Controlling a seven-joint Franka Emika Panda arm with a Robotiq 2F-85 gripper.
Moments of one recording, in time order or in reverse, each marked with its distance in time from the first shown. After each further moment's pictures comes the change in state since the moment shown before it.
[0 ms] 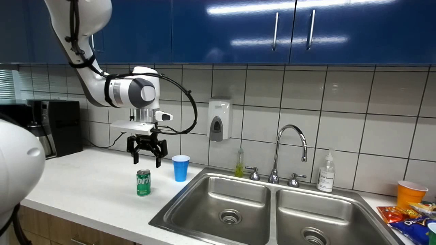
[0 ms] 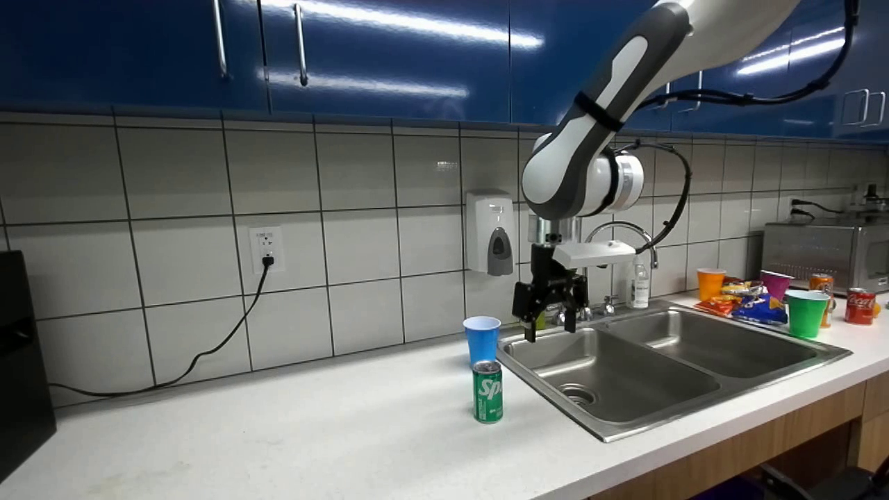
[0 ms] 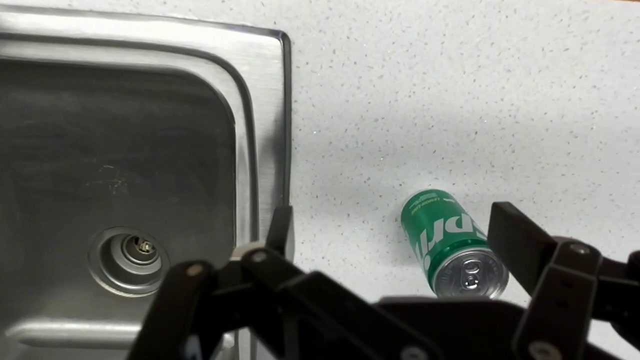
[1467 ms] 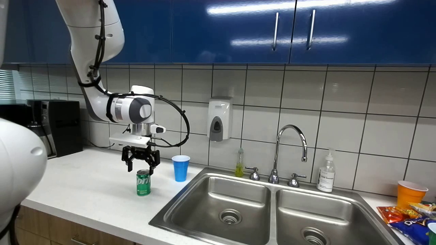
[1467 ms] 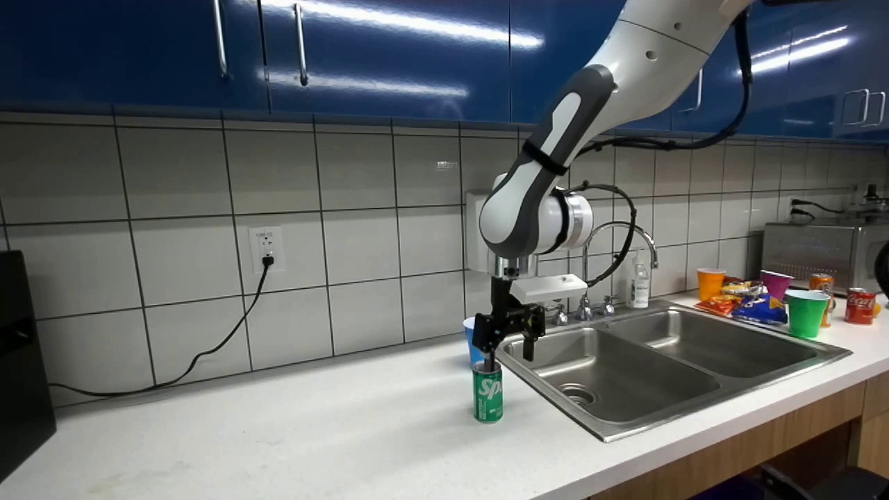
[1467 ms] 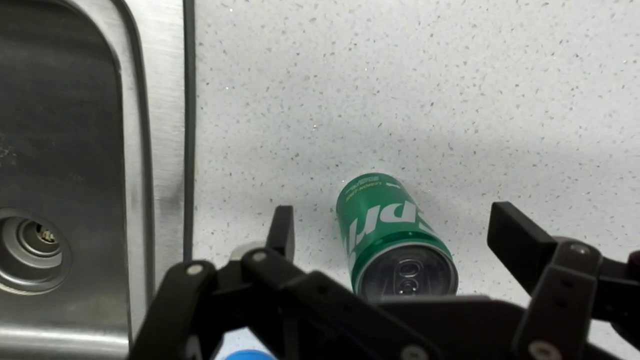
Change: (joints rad) arm 0.026 0.256 0.071 0.151 0.024 0.094 0.000
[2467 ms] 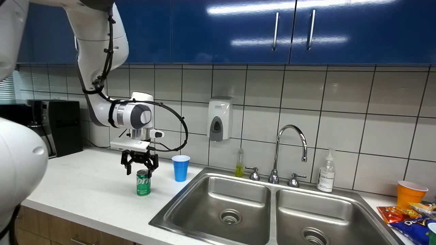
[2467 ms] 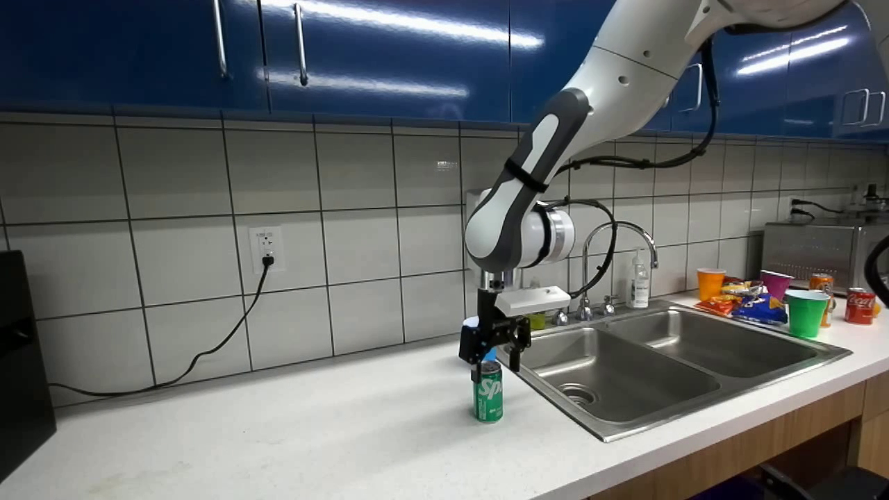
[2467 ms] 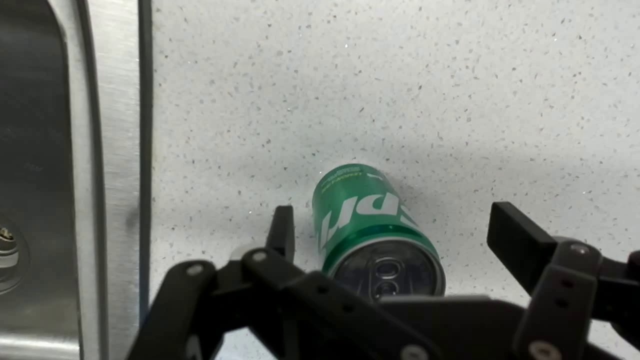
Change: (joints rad) arm 0.015 0.105 0.009 0.081 -0.004 0.007 0.000
